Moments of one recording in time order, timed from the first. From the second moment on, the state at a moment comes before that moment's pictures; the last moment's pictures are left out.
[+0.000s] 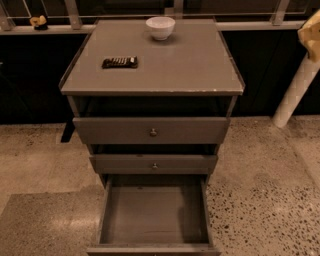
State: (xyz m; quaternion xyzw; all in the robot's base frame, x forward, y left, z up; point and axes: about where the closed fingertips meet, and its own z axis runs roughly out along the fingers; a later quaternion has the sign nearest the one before) arm 0.664 -0.419 1.025 0.84 0.20 0.50 0.06
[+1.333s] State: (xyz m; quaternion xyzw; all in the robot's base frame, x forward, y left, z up) arm 0.581 -0.386 1.080 0.68 0.40 0.60 -0.08
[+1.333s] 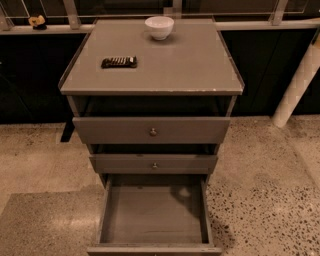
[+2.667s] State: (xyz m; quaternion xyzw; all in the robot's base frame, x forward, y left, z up) arm 0.552 -0.389 1.113 0.65 0.40 0.64 -0.06
